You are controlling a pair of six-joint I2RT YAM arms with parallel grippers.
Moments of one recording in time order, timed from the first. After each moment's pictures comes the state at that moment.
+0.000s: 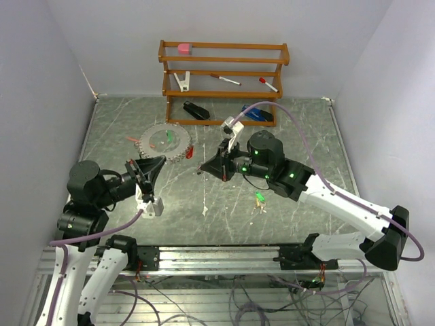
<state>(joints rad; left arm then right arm) -0.20 0.53 0.91 -0.51 0.84 1.31 0.94 1.23 1.13 -0.14 -0.23 0.33</state>
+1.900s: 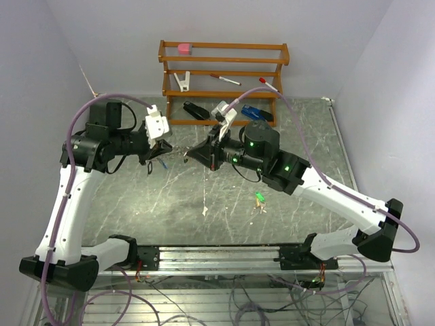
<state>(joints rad) -0.21 1.12 1.48 -1.05 0.82 0.81 1.01 1.34 1.35 -0.11 -0.16 0.28</state>
